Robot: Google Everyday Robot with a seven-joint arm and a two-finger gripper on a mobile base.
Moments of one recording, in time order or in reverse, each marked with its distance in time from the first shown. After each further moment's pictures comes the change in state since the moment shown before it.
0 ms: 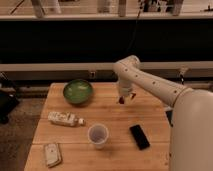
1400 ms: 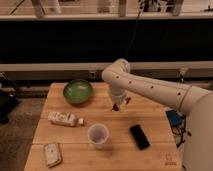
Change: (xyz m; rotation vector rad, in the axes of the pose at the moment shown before) arm -0.071 0.034 -0.029 -0.013 0.065 -0.104
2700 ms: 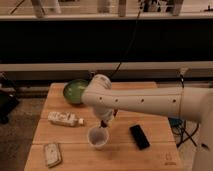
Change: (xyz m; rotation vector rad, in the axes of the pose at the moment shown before) arm -0.116 0.035 -0.011 0.004 0.045 -0.253
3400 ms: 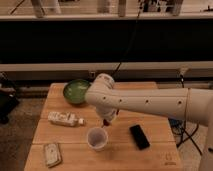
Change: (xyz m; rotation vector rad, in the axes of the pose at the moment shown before) arm 0.021 0.003 -0.007 0.027 0.006 0.014
